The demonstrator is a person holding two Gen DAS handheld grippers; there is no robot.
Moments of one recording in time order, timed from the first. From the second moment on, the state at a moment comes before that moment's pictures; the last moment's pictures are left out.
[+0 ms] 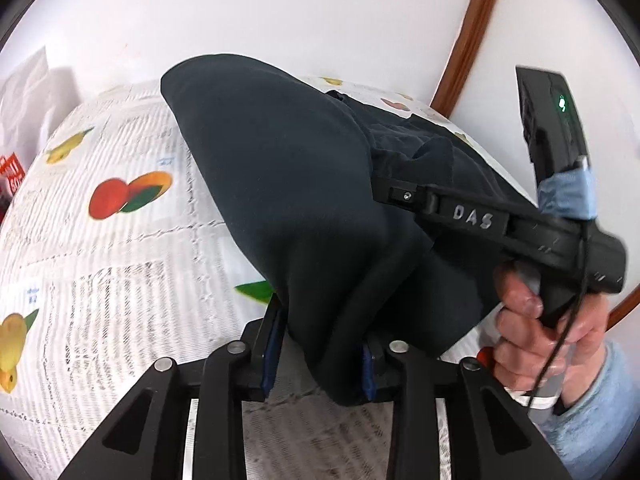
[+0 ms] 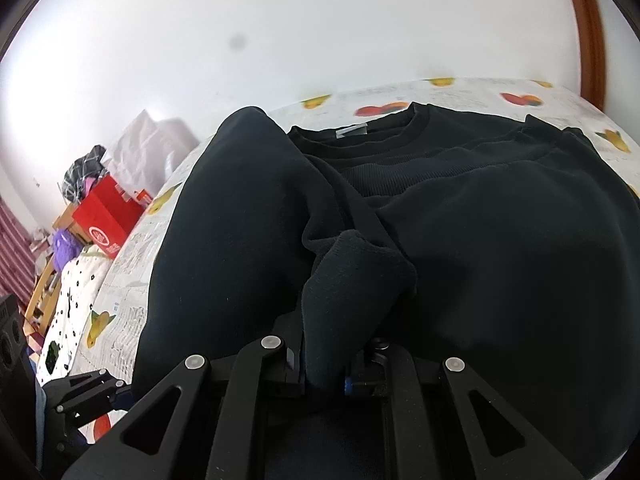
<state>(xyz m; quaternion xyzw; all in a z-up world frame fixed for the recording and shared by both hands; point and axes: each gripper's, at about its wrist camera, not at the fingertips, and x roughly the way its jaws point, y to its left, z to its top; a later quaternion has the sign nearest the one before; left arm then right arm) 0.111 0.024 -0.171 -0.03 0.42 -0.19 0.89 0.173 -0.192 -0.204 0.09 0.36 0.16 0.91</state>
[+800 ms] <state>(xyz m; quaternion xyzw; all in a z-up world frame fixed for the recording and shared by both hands) 0.115 -0.007 -0.180 0.05 0.42 -0.14 0.90 0.087 -0.247 -0.114 0.11 0.17 0.20 0.96</state>
